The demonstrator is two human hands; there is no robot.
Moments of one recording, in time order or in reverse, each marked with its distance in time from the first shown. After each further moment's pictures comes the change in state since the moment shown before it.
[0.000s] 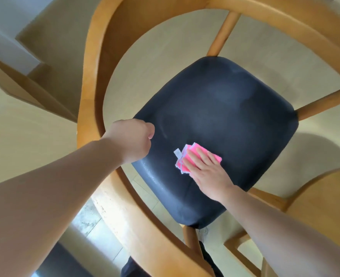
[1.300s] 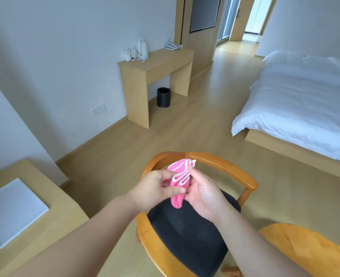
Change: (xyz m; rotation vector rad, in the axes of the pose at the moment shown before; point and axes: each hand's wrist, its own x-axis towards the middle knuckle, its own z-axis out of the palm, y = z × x) left_hand -0.241 0.014 -0.302 -1.046 0.128 0.472; right_hand -0.057 -0.207 -0.479 1.929 0.410 0.228
